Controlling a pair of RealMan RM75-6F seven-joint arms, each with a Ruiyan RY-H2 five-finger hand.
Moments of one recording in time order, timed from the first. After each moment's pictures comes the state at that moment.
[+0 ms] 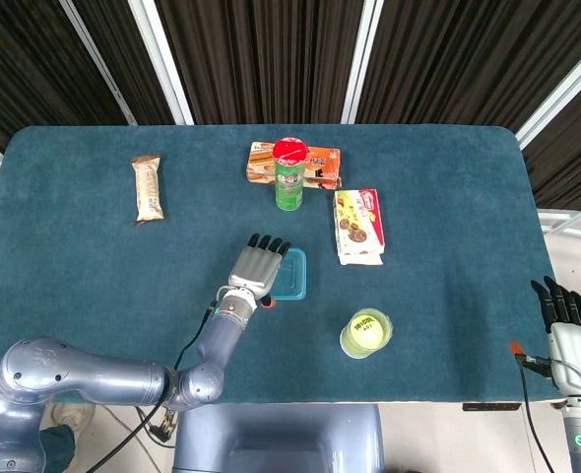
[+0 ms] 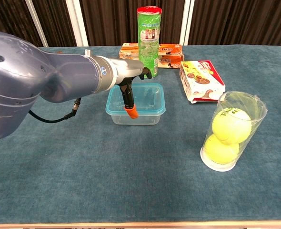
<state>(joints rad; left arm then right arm) -1.26 -1.75 -0.28 -1.51 0.20 1.06 0.92 0.06 -1.13 0.11 -1.66 -1.37 1.45 -0.03</state>
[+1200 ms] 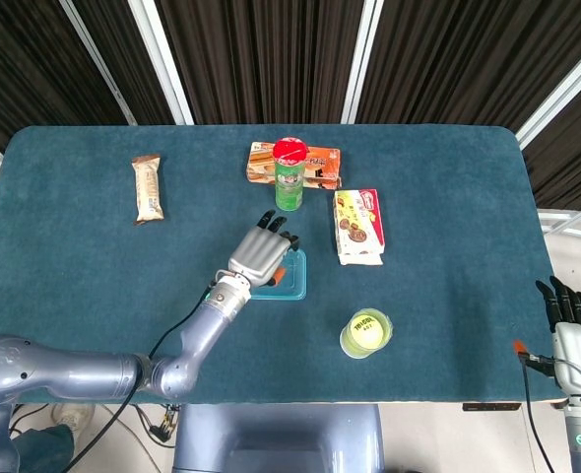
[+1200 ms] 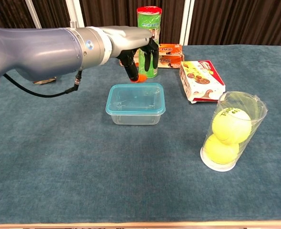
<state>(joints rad) -1.20 -1.64 -0.24 -1.53 0.60 0.97 0.69 0.06 -1.14 0.12 -1.67 -1.35 1.46 -0.04</state>
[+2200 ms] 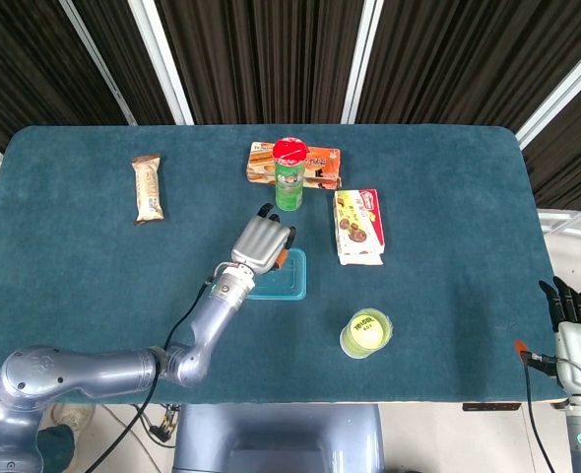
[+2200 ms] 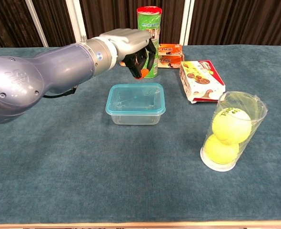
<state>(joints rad) -1.18 -1.79 -0.26 -1.26 0.75 0.96 0.59 0.06 -1.14 0.13 -1.68 -1.32 1.45 -0.04</state>
